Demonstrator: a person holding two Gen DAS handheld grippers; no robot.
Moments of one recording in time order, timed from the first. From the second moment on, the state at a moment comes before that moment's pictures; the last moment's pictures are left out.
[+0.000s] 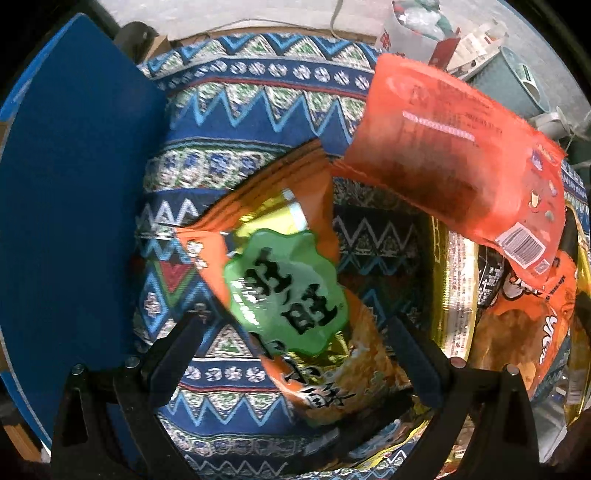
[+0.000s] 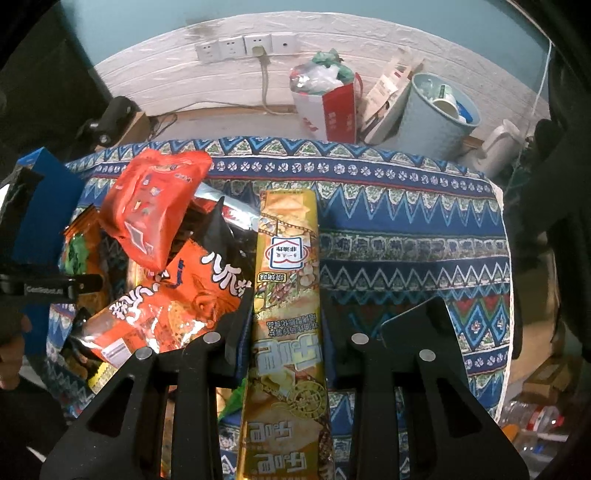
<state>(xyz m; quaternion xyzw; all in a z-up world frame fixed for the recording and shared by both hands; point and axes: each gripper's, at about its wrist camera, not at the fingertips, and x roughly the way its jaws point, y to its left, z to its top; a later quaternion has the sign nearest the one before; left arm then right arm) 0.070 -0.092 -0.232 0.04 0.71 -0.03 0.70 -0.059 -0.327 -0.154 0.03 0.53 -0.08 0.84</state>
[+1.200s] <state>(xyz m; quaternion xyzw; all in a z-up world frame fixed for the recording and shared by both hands) 0.037 -0.086 -0.114 0.15 0.54 -0.09 0.82 -0.056 -0.272 -0.091 0.01 0.46 -0.05 0.89</state>
